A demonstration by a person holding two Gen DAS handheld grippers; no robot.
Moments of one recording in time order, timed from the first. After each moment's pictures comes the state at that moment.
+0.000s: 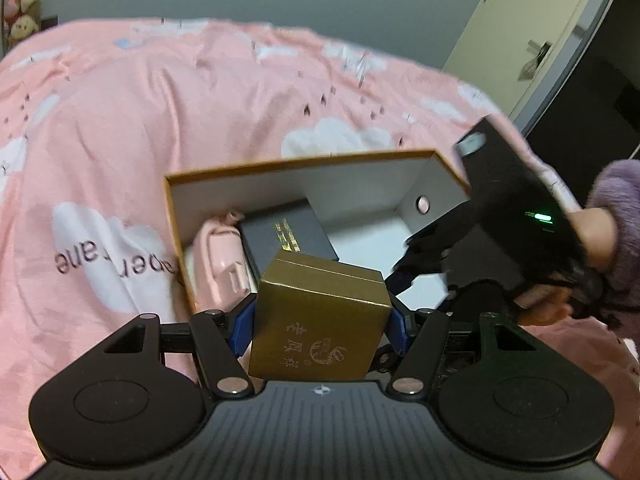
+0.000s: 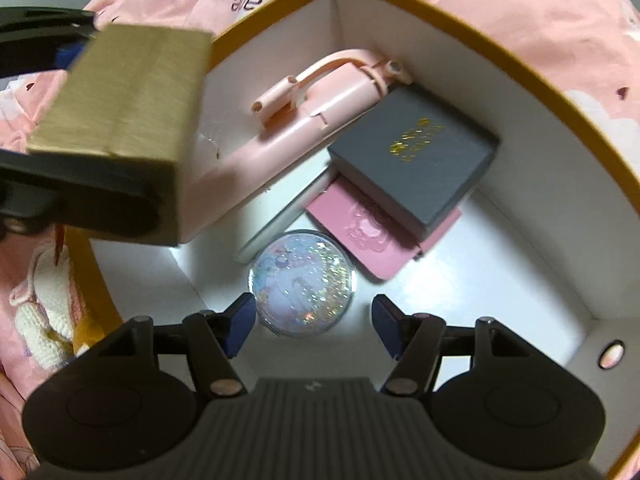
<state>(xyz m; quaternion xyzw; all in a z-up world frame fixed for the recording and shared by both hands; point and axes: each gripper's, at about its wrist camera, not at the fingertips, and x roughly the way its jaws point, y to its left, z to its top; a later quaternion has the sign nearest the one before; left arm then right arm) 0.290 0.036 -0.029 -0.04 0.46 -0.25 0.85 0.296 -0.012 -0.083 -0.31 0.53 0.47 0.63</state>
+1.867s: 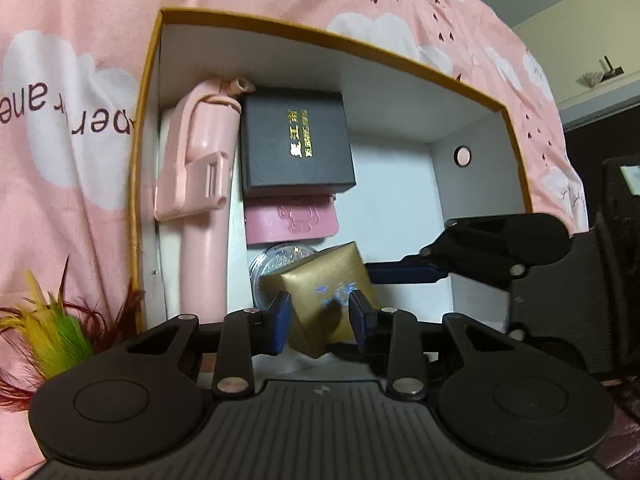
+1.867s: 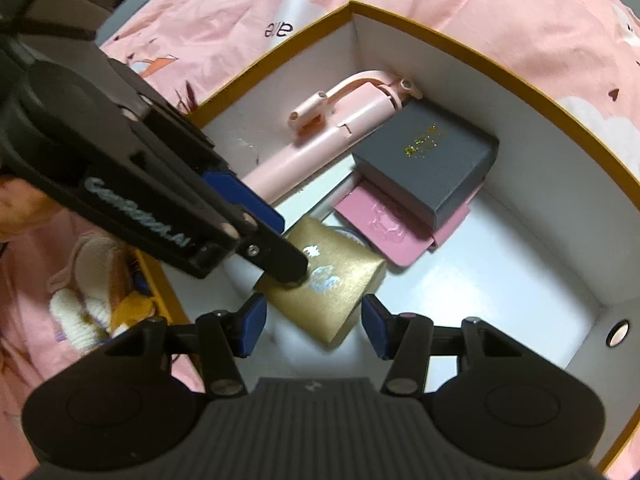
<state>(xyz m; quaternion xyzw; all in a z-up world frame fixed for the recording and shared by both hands) 0.327 0.030 -0.080 -0.16 0.63 -0.20 0.74 0.312 -0.054 -0.068 -0.27 0.52 0.51 0.63</state>
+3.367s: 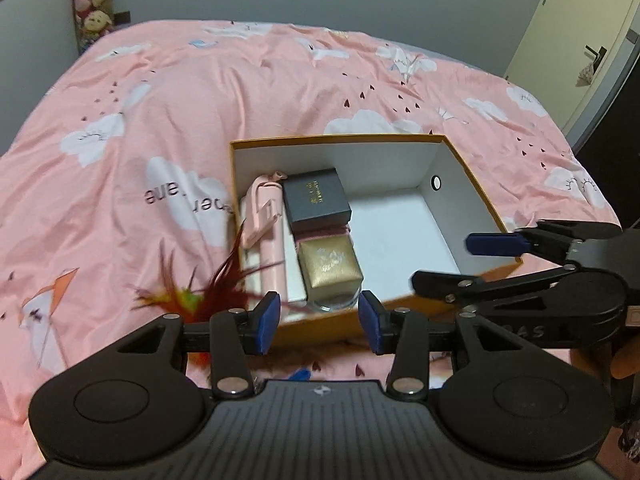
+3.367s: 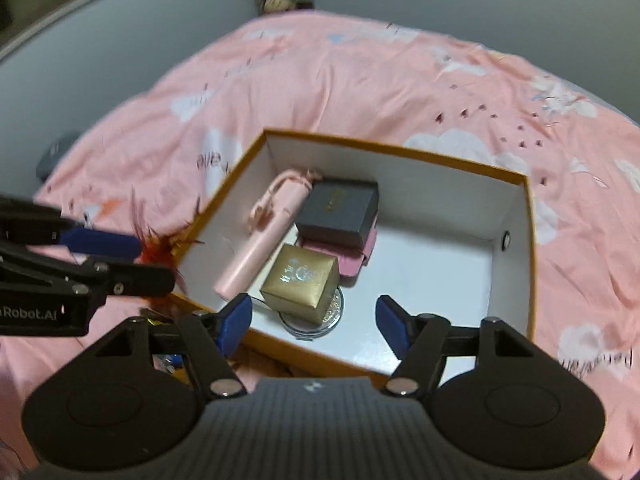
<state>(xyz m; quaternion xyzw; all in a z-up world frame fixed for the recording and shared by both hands) 0.177 0.035 0.034 -0.02 0.47 -0.13 0.88 0.212 -0.131 0.024 -0.12 0.42 0.33 0.84</state>
